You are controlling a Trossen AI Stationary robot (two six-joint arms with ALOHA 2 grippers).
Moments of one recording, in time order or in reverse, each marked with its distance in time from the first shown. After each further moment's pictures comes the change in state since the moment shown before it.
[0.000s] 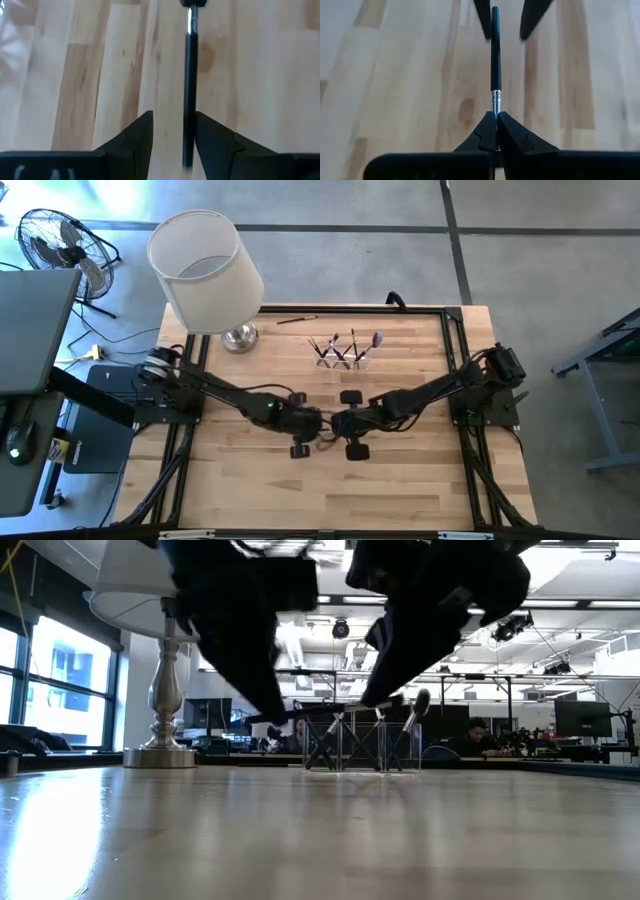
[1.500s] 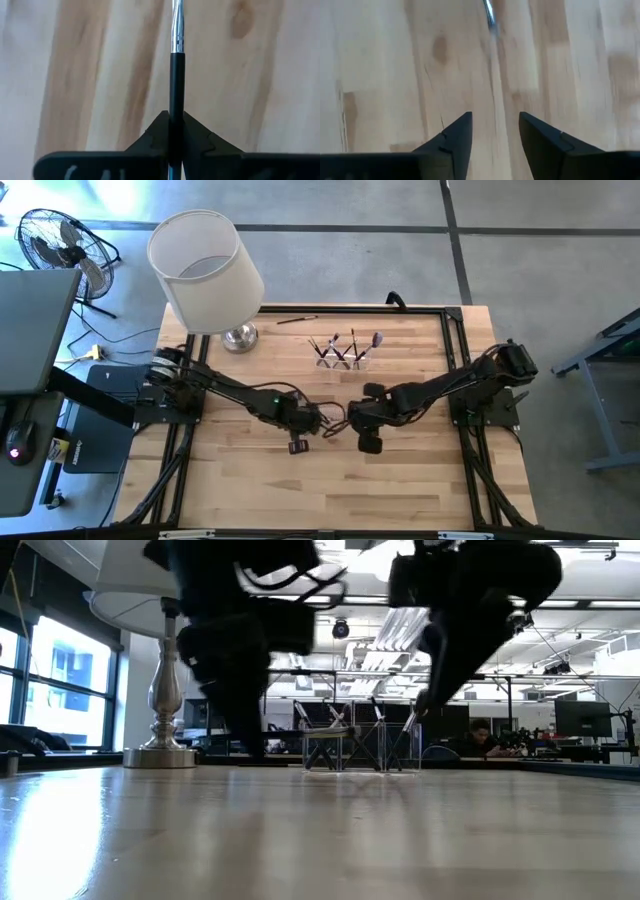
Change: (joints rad) left arm 0.041 0.050 0.009 -0.105 0.080 -0.086; right arm -0.007 -0.093 -0.006 -0.319 -0.001 0.238
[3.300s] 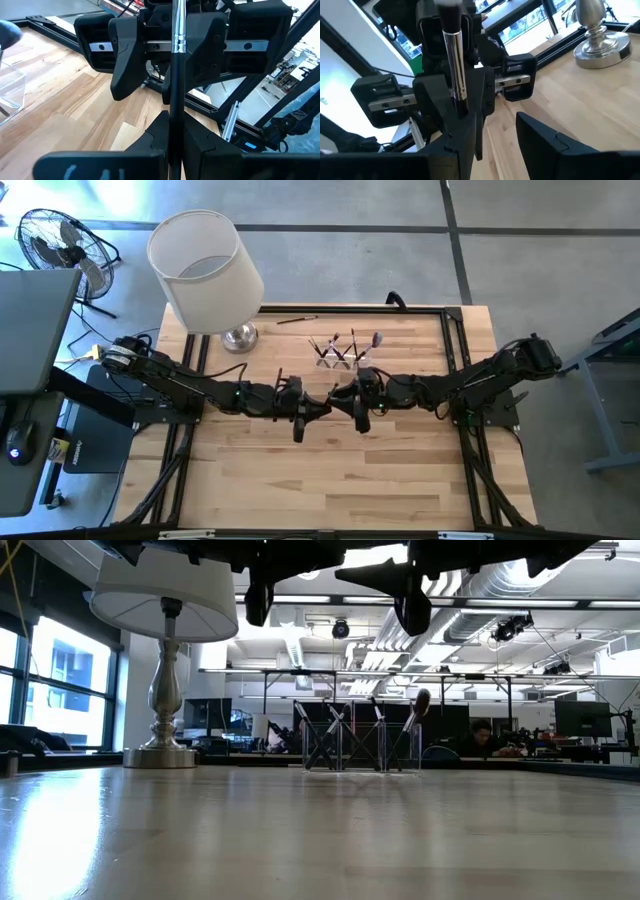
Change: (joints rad) left arm -0.003 -0.346 -0.403 1.150 -0.120 -0.149; right arm -0.062 -0.216 -0.391 1.268 0.057 0.230
